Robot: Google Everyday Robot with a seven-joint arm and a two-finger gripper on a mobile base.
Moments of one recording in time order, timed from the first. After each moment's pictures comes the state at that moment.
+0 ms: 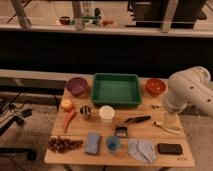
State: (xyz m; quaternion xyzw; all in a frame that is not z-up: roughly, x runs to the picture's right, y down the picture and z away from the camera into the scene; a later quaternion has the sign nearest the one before) arm 0.293 0.114 0.681 -0.28 0.02 0.03 0.96
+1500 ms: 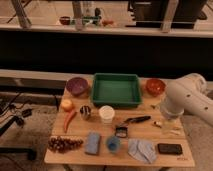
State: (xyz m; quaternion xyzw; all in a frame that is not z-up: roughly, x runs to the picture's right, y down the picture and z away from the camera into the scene) arm 0.278 0.157 0.679 -0.29 0.02 0.00 0.96
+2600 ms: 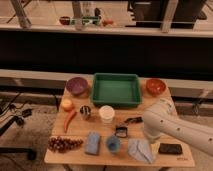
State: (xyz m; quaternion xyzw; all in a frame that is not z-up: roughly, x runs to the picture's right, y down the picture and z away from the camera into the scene) arm 0.221 0.261 0.727 -0.35 -0.02 -0.14 0.92
